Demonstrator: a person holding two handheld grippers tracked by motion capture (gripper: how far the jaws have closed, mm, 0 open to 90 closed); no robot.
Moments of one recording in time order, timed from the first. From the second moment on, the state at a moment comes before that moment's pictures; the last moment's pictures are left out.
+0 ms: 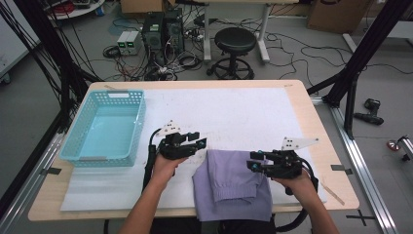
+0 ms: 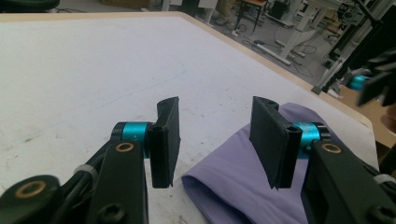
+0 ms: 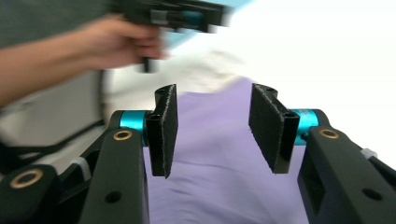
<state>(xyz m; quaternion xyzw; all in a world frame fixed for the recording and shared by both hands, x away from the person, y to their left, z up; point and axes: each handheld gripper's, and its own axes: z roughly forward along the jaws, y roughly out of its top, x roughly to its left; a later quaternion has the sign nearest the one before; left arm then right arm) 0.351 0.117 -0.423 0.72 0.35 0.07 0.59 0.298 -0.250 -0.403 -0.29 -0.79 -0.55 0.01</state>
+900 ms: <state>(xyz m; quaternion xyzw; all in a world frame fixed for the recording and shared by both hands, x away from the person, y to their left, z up) 0.362 0.089 -0.449 0.77 0.37 0.05 0.51 0.280 -0.267 -0.433 -0.34 -0.82 -0.45 -0.08</state>
